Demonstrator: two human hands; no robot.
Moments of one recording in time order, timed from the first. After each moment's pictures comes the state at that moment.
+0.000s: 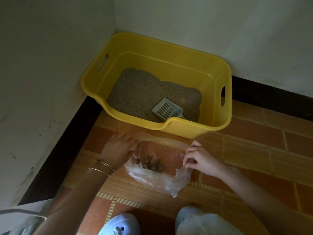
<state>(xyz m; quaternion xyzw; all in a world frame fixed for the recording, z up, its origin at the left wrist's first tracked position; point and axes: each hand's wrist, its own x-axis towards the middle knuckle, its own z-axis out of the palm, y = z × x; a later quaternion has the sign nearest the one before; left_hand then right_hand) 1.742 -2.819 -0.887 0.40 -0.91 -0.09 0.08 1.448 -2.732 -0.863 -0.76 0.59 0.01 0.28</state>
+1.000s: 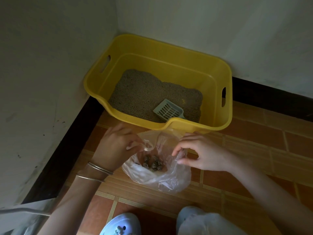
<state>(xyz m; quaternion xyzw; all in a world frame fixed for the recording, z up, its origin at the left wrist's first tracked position) 1.740 -2.811 -0.813 0.39 -0.89 -0.15 0.20 1.481 -2.750 -0.770 -0.81 0.50 -0.07 0.31</state>
